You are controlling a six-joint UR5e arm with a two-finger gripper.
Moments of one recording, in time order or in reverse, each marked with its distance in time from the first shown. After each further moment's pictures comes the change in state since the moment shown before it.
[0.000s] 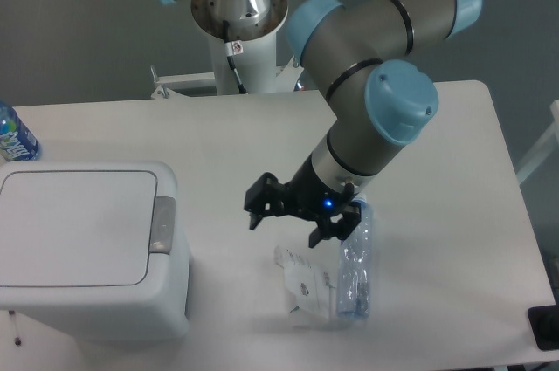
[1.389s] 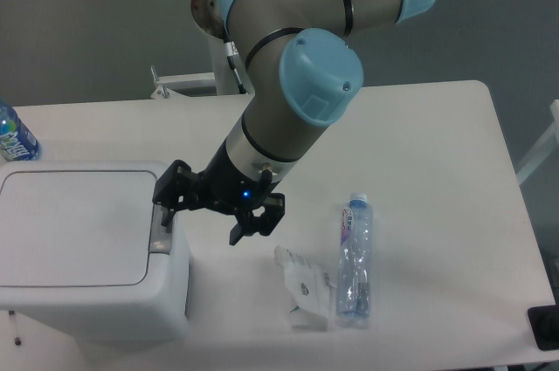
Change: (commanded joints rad) arm -0.095 0.014 0.045 0.011 -0.045 -0.181
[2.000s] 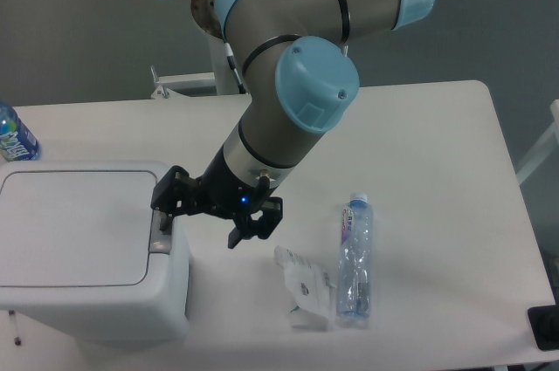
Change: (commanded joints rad) arm 0.000 -0.012 0.008 0.003 0.006 -0.002
